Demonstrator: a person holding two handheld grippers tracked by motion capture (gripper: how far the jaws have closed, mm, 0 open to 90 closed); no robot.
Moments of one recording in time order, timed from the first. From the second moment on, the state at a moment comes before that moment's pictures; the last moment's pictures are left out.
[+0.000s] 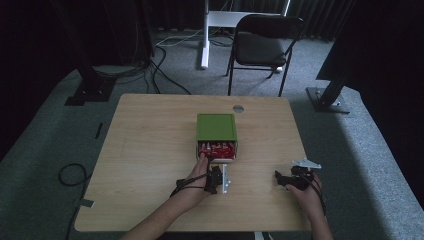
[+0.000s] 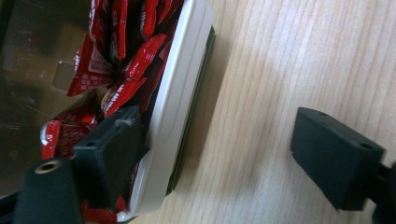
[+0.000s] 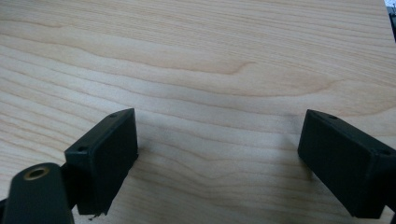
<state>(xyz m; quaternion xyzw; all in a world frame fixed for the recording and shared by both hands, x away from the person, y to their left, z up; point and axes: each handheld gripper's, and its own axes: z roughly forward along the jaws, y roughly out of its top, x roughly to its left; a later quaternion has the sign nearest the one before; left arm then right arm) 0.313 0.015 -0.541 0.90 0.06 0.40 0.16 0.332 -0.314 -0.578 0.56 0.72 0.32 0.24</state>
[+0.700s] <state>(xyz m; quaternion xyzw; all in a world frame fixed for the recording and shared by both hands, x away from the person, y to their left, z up) 0.332 0.014 -0.560 0.88 0.03 0.46 0.10 0.332 -0.314 -0.578 0.56 0.72 0.32 0.24</state>
